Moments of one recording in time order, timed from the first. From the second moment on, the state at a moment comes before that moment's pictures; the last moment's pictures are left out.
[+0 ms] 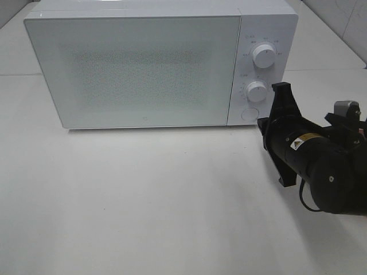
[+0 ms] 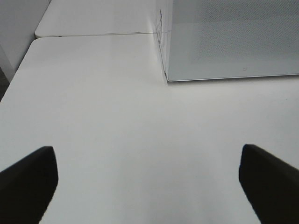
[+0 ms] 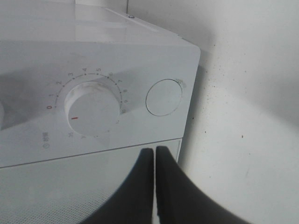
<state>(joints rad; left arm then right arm) 0.07 -0.01 -0.51 -0.16 1.04 0.15 0.59 1.86 -0.49 0.53 -1.00 1.25</state>
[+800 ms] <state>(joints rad) 0.07 -0.01 -0.51 -0.16 1.04 0.15 0.50 2.02 -0.67 0.48 -0.94 1.32</state>
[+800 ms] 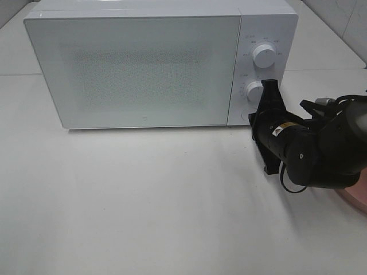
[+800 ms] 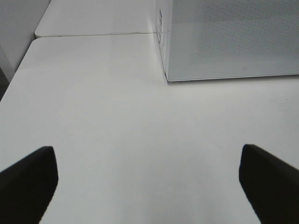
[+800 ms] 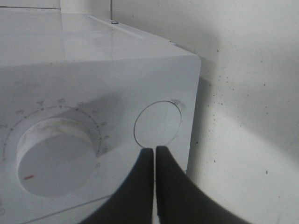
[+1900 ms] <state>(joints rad) 0.07 -0.01 -0.51 -0.16 1.04 0.15 0.46 2.12 -0.79 0.44 -0.91 1.34</state>
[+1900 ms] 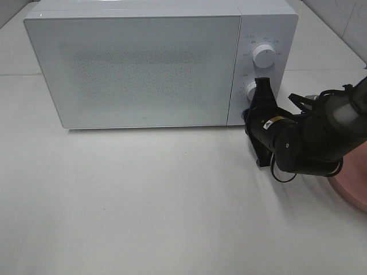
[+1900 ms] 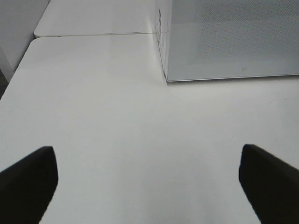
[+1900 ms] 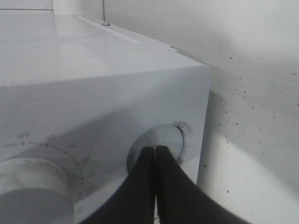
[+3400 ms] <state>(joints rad) 0.07 -0.01 -0.51 -0.16 1.04 0.15 0.42 2.15 -0.85 0.47 -0.87 1.26</state>
